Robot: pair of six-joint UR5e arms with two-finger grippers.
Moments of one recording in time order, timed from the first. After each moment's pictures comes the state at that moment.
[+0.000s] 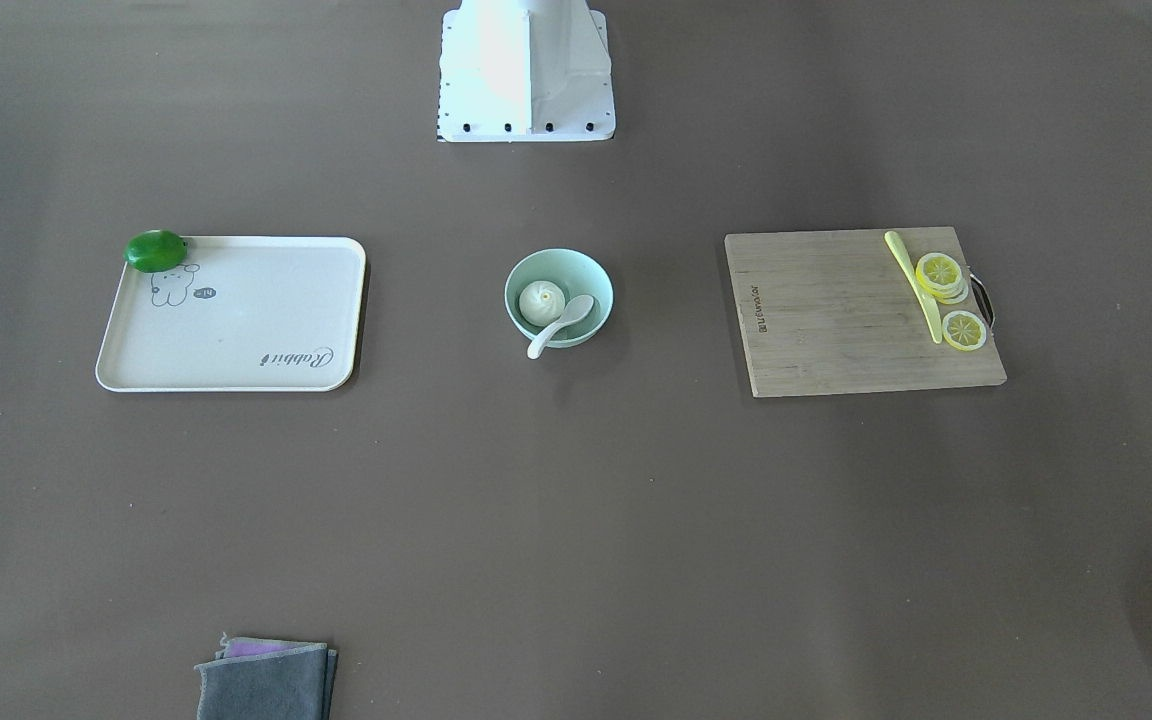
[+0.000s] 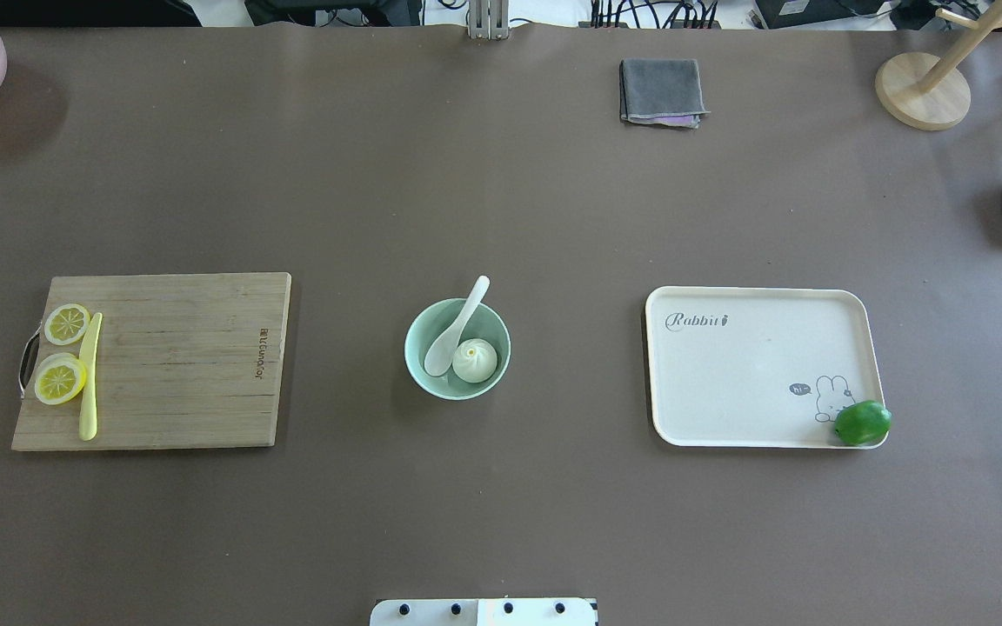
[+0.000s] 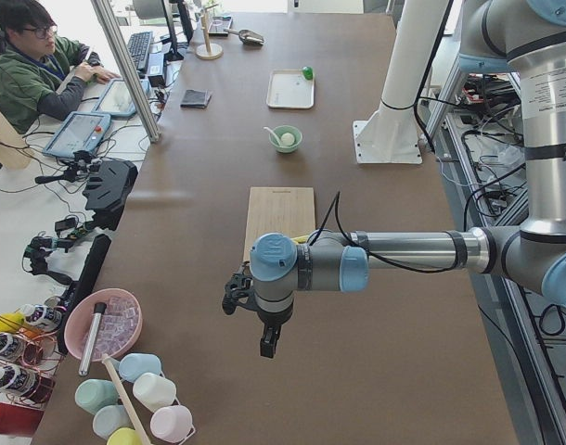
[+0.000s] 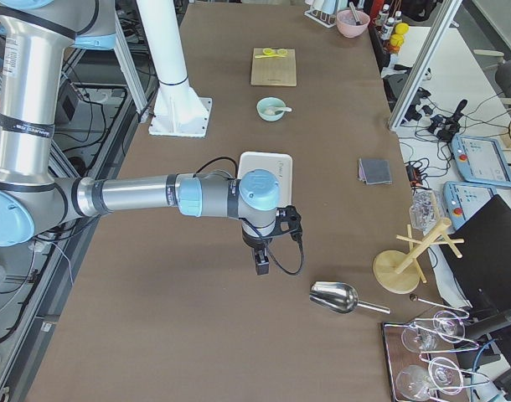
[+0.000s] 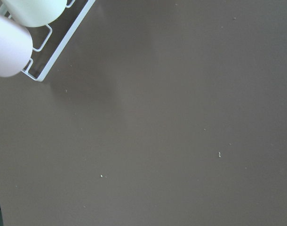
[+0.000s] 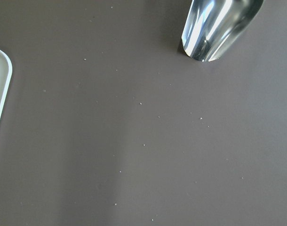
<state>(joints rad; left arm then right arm) -1.61 -1.37 -1.77 -1.54 -2.27 0.23 1.55 -1.78 1.92 -1.73 2.32 -0.23</state>
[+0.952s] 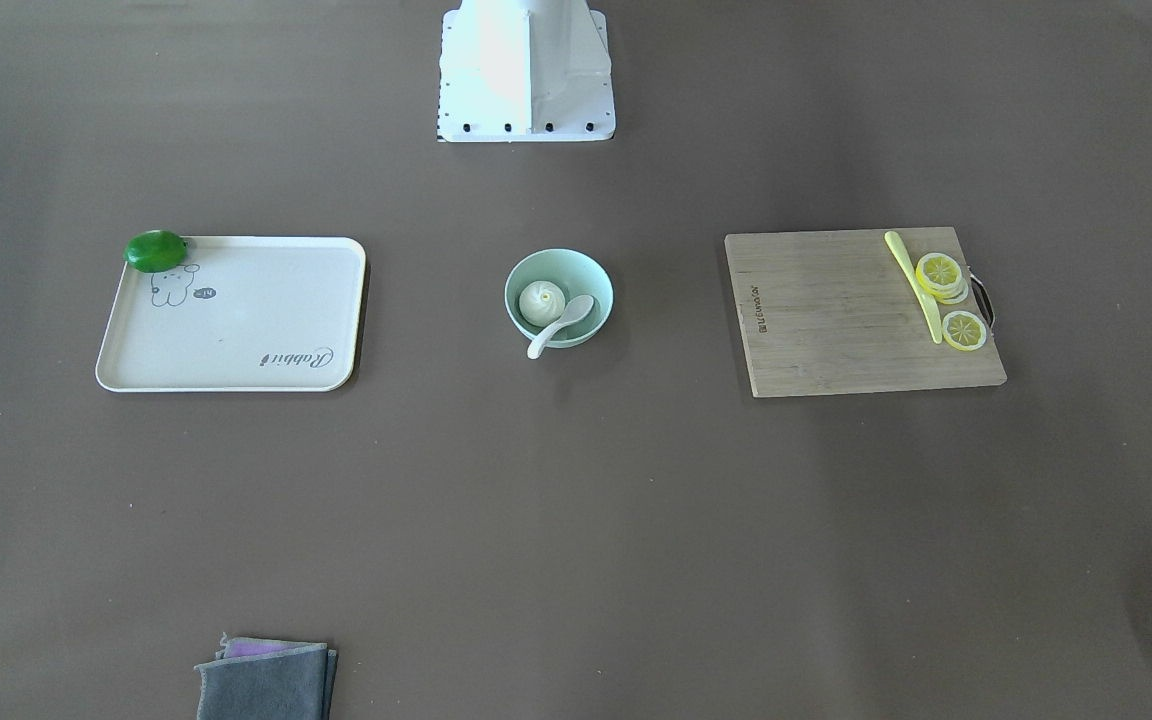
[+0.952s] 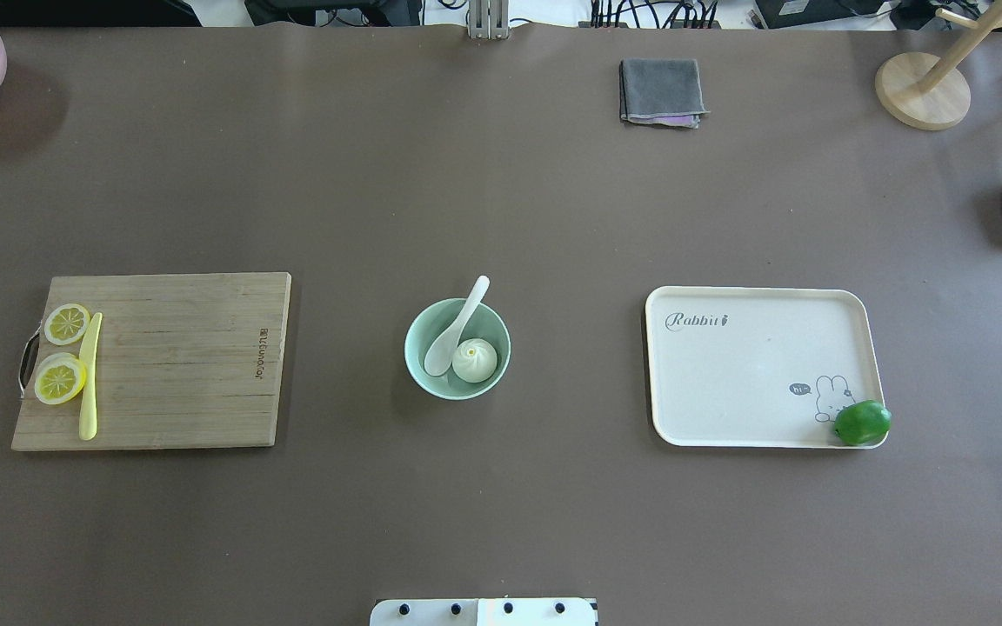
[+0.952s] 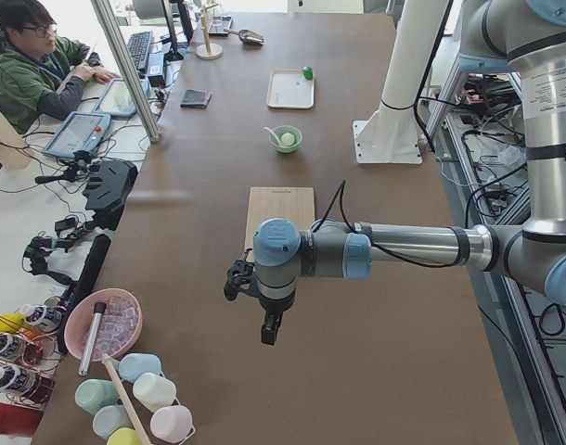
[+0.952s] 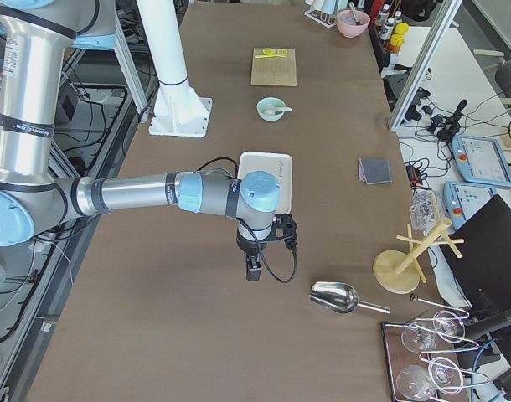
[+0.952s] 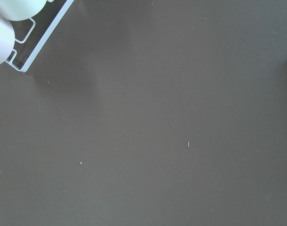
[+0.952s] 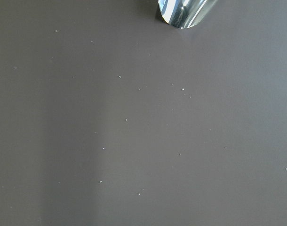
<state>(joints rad) -1.61 -1.37 -1.81 -1.55 -2.28 0.24 1.55 -1.79 1.92 -1.80 2.28 -0.24</state>
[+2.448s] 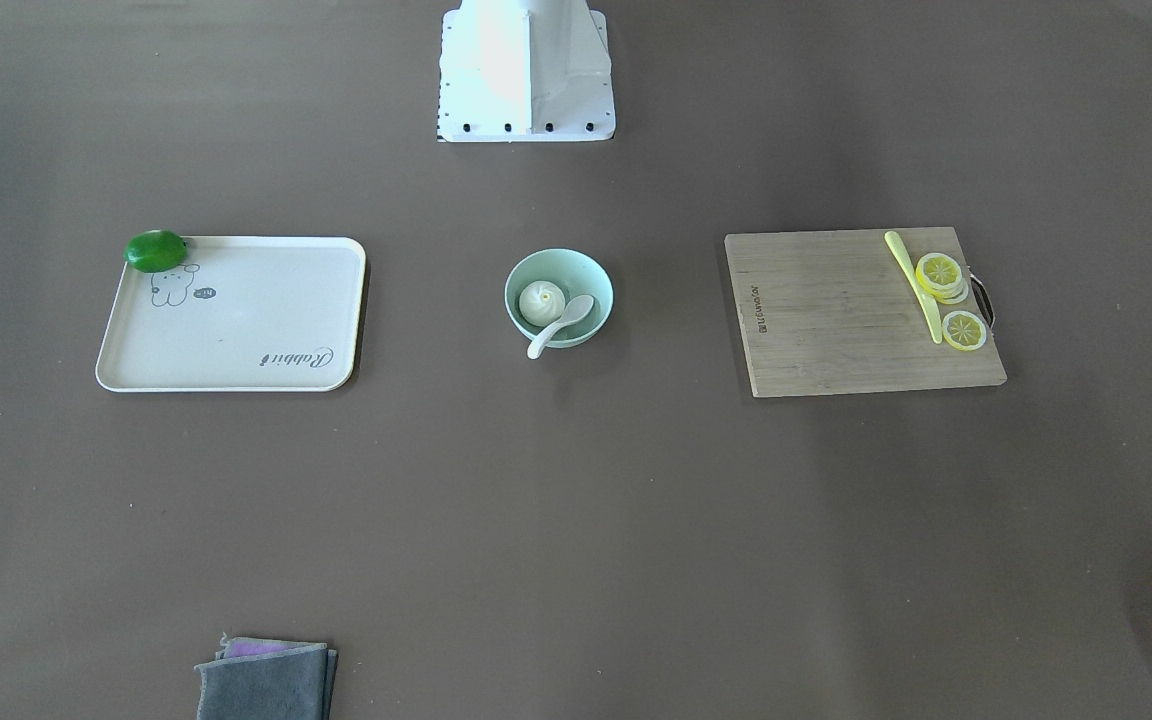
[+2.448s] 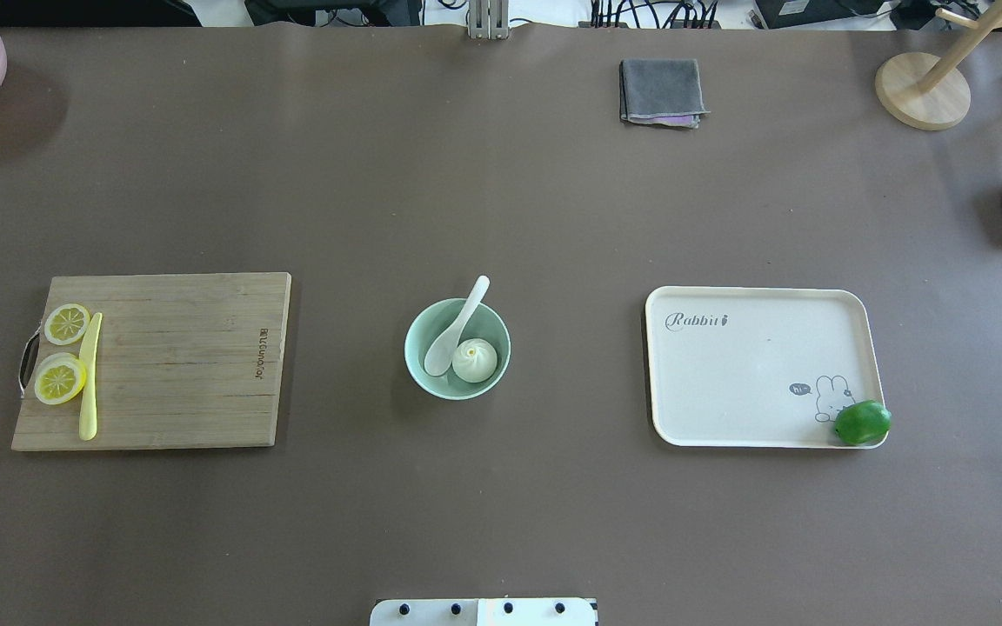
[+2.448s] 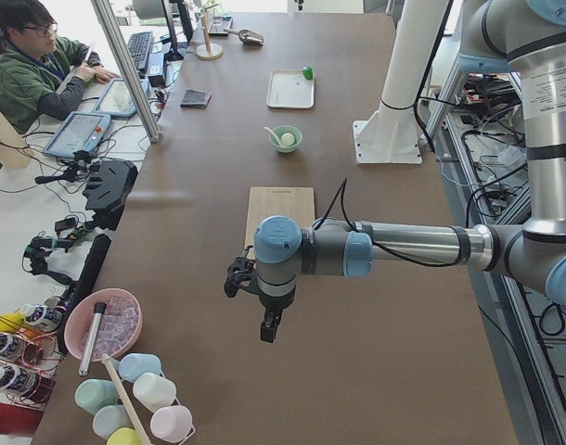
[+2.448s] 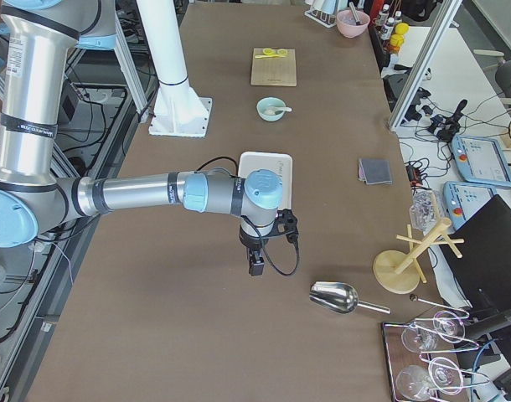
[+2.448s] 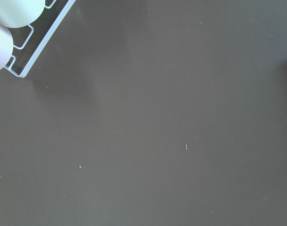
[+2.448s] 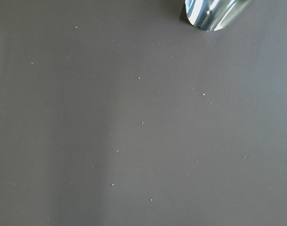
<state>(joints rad) -1.61 -1.36 -1.82 -1.55 -2.28 0.24 1.50 -1.79 1.92 -1.77 2.30 -0.24</state>
